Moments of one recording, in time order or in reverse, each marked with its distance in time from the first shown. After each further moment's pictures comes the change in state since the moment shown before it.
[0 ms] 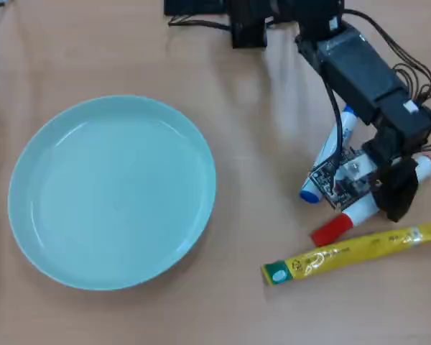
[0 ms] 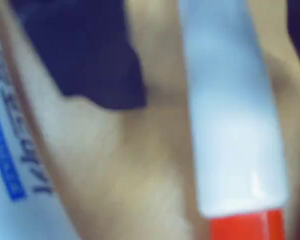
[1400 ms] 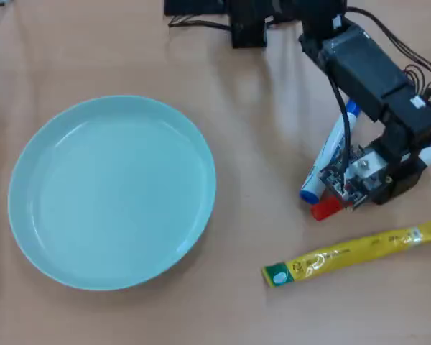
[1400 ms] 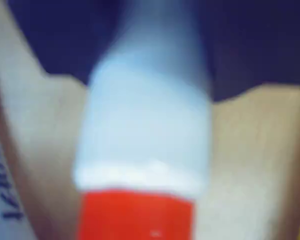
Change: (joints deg) arm -2.0 -0.1 -0.3 -2.9 13.4
